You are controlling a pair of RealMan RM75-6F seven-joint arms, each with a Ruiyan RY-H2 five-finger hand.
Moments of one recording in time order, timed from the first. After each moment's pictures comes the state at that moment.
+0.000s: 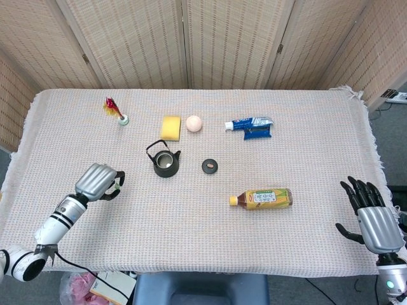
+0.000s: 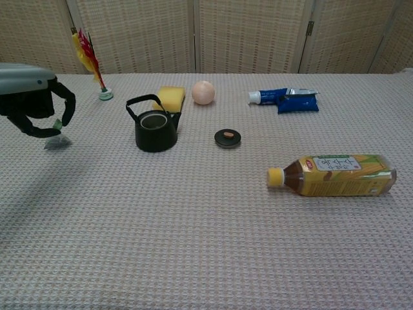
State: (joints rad) left arm -0.72 -1.17 -0.09 -1.54 1.33 0.87 0.12; right arm 0.08 -1.08 0.03 -1.64 -1.54 1.46 -0.04
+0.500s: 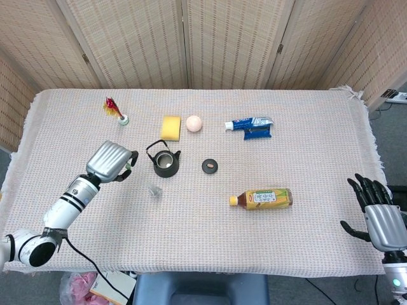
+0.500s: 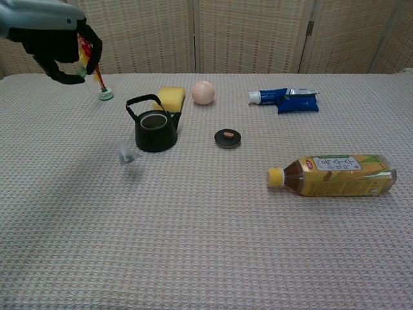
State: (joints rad) left arm -0.88 -1.06 -0.20 -1.74 1.07 0.80 0.43; right arm 0.09 -1.06 0.05 -1.64 -1.51 1.45 0.02
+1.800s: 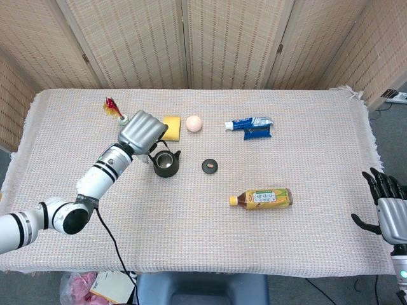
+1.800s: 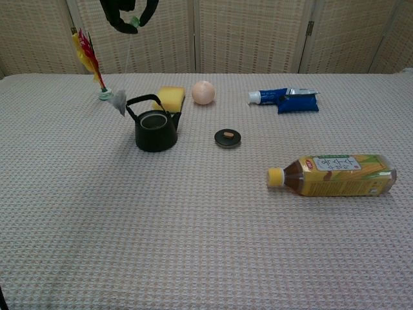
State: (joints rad) left arm -1.26 -1.07 -0.18 -1.65 0.70 0.71 0.67; right arm 0.09 -1.05 0.09 -1.62 -1.40 1.41 0.03
